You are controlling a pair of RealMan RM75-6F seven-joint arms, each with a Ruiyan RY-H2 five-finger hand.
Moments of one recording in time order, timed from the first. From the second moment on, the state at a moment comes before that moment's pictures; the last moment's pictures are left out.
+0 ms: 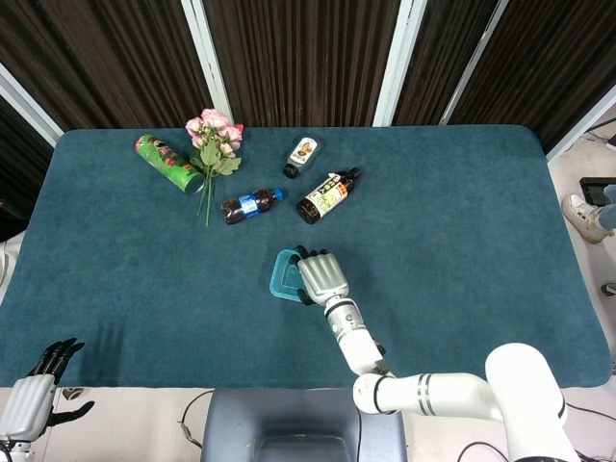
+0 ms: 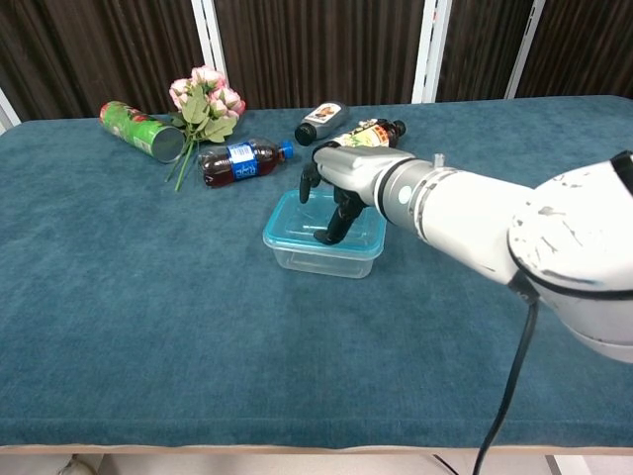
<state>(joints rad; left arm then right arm) 0.03 -1.34 0.08 -1.25 1.56 1.47 -0.25 1.04 -1.82 0.29 -1.45 -0.54 1.04 -0.80</state>
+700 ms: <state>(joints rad) 0.03 -1.35 0.08 -1.24 1.55 1.46 -0.26 1.04 -1.83 0.27 -1.43 -0.54 1.02 -0.78</state>
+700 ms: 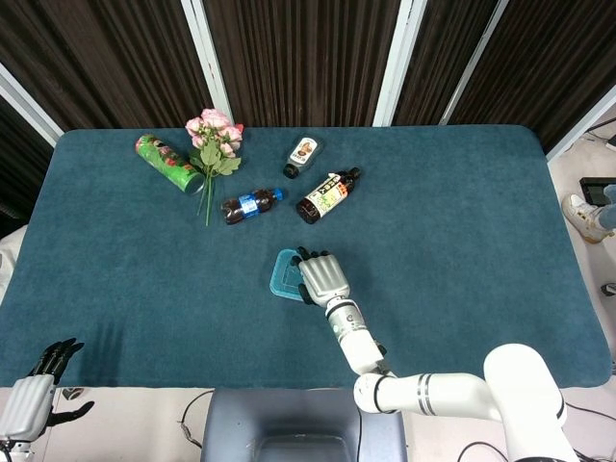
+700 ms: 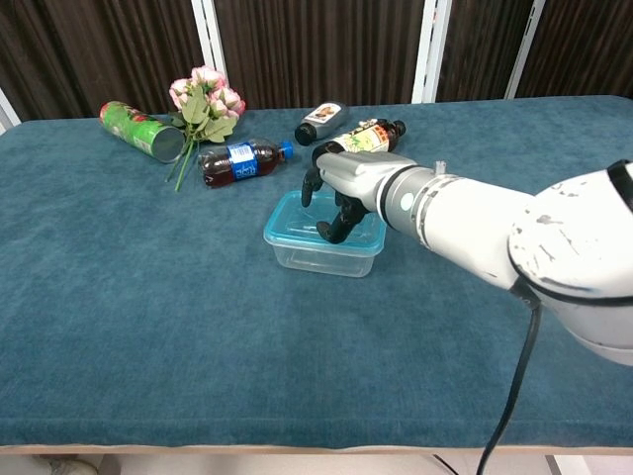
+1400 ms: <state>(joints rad) 0.03 -1.34 0.08 -1.25 1.55 1.46 -0.26 1.02 -1.80 0.26 -1.48 -0.60 1.07 -0.74</state>
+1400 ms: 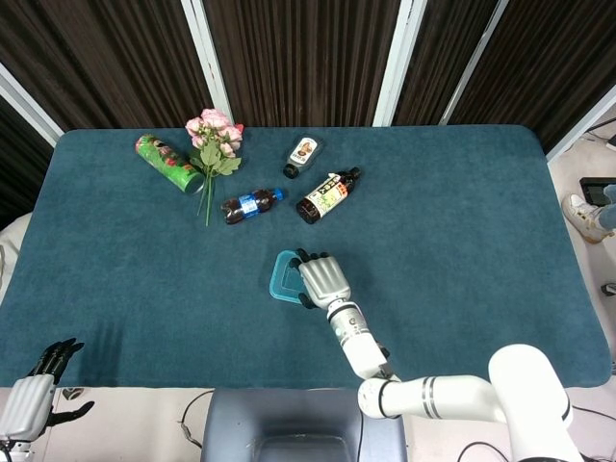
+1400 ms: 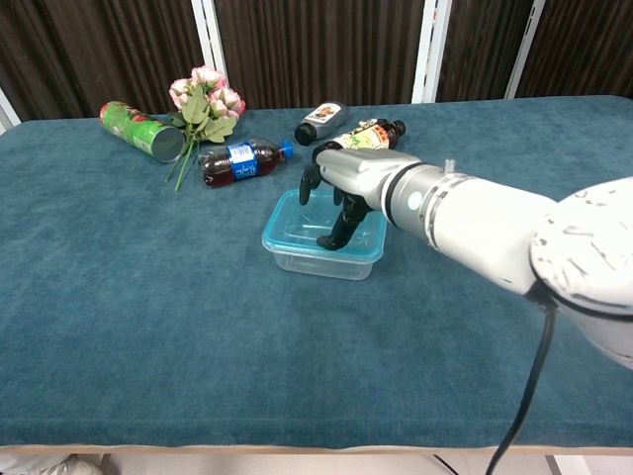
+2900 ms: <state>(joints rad) 0.03 -1.35 0.08 -1.24 1.55 1.46 -0.26 0.96 -1.72 0.13 -1.52 -0.96 0.88 -0.50</state>
